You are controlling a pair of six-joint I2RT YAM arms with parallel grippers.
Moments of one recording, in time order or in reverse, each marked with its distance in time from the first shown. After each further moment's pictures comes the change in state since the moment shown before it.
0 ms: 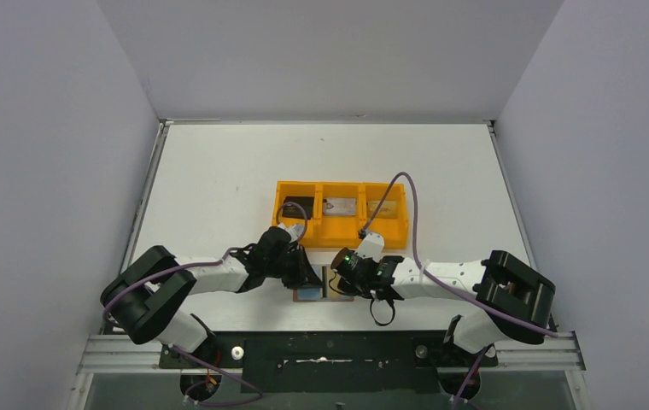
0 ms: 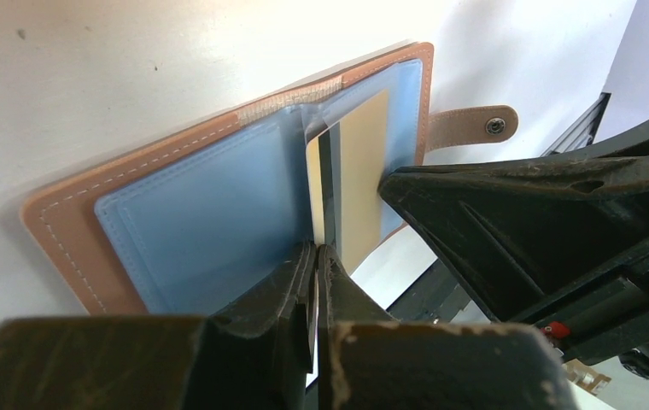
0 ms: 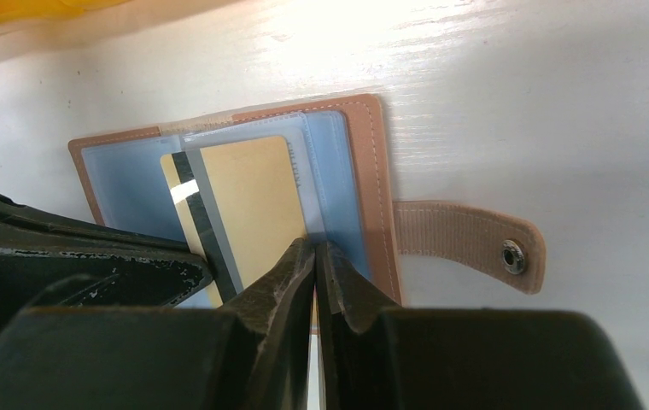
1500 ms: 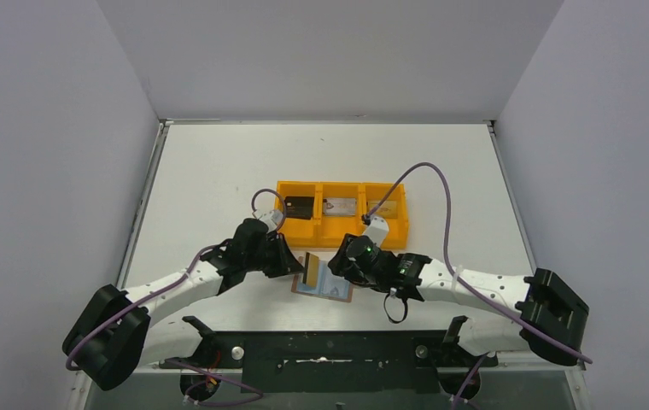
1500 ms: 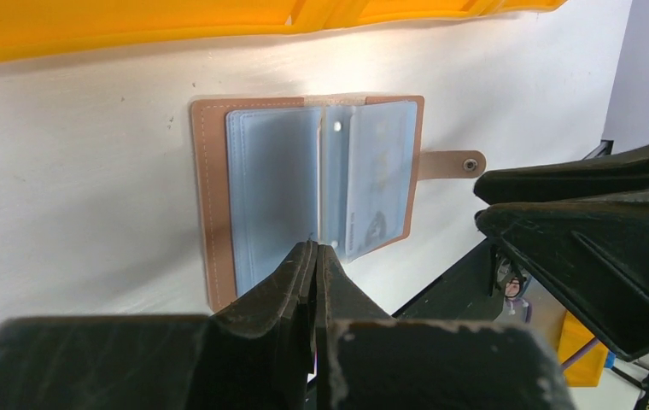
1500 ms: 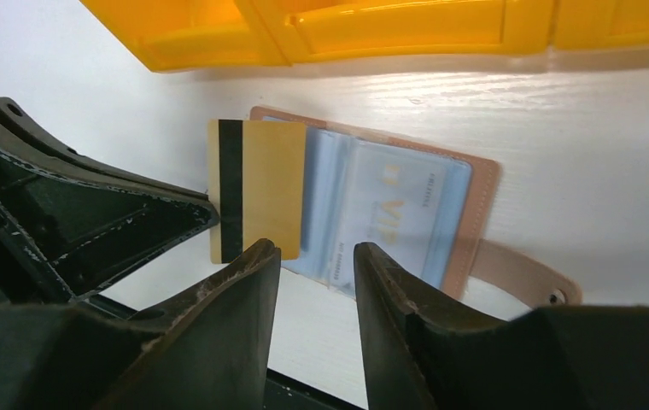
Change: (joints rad) left arm 0.120 -0.299 0.006 -0.259 -0.080 0.135; right arm -0.035 -0.217 0.002 0.055 -0.028 -0.159
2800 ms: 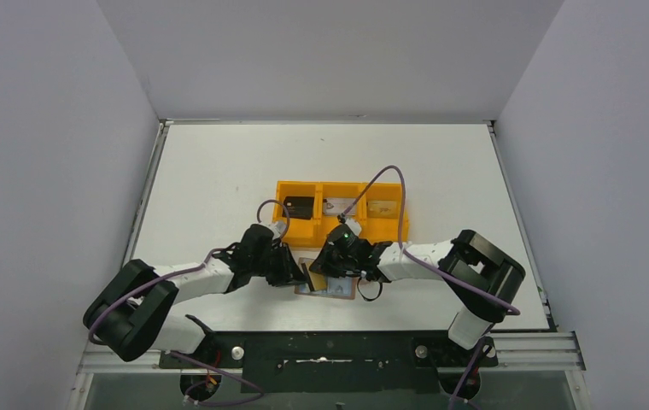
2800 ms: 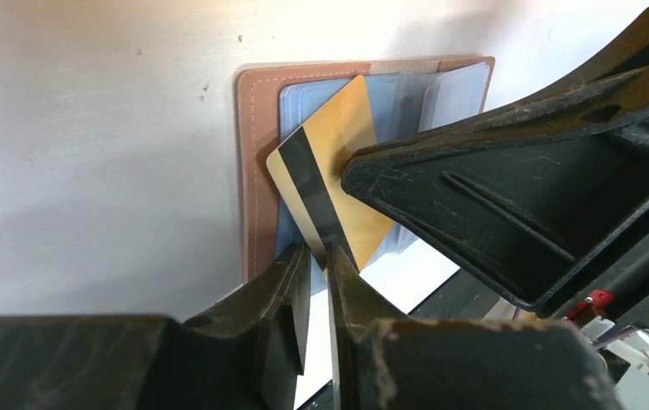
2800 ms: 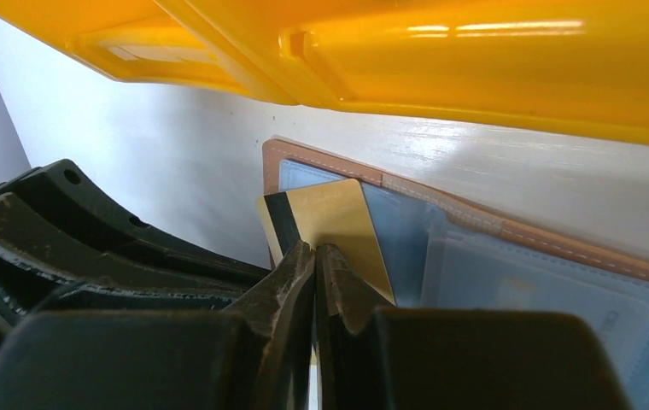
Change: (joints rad) left arm 0.004 0.174 -0.055 0.140 0.078 -0.066; right arm -0.107 0.420 0.061 0.357 -0.333 0.050
